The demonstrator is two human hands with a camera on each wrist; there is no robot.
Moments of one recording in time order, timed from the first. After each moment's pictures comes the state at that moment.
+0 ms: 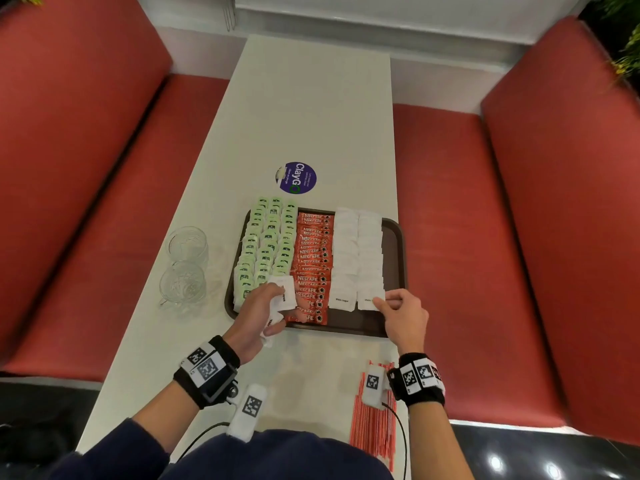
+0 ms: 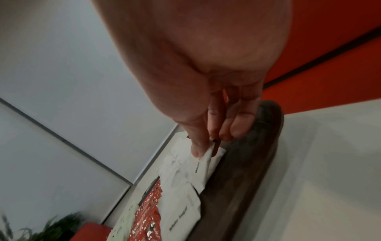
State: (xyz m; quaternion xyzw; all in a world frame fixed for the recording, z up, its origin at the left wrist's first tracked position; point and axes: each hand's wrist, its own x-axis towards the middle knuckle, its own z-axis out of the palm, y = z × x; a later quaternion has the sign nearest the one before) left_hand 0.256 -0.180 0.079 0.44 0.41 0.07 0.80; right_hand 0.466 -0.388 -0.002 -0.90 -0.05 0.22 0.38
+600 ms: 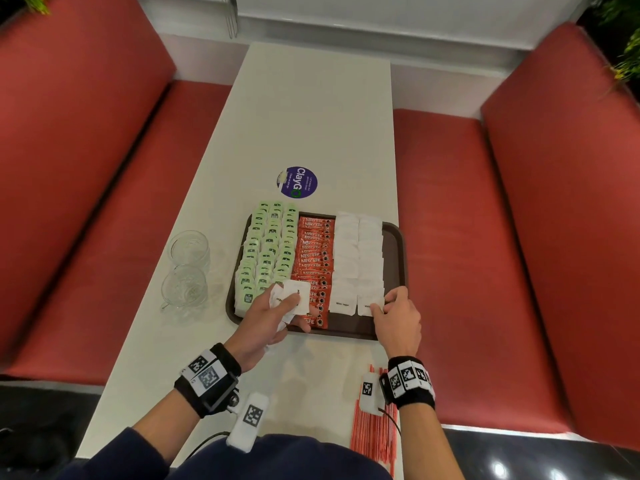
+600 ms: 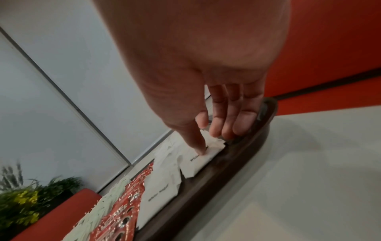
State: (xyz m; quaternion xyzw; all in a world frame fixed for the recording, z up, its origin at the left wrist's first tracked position) left_hand 0.251 -0.191 0.091 0.51 0.36 0.04 0.78; right_hand 0.449 -0.374 -0.004 -0.95 -0.11 0.13 0.27
